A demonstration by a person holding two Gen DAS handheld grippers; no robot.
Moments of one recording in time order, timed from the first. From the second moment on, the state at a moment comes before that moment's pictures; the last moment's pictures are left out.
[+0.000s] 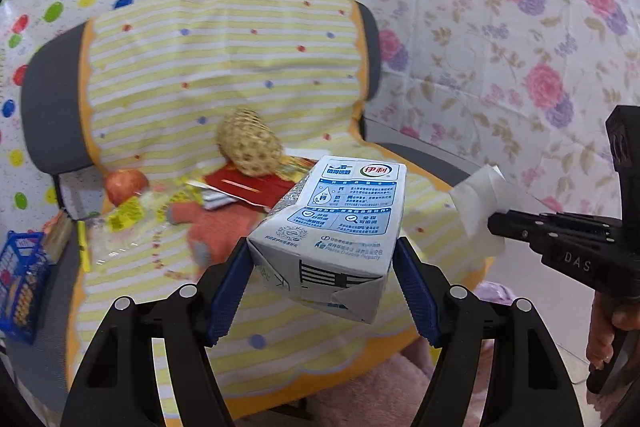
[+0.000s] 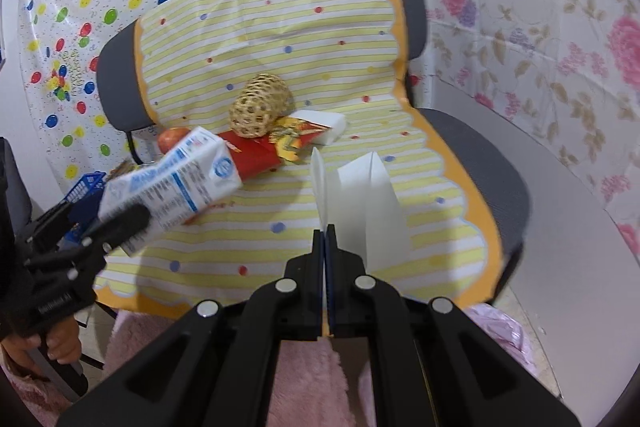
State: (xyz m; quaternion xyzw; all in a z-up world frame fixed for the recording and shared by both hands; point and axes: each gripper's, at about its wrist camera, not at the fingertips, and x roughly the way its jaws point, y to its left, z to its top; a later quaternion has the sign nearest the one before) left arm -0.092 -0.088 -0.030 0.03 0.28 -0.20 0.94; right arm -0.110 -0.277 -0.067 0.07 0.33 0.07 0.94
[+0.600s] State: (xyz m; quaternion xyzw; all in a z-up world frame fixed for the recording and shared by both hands) left arm -0.127 -0.208 -0.065 0.09 0.30 -0.36 0.88; right arm -0.197 -0.373 -0.100 0.12 0.36 -0.06 0.92
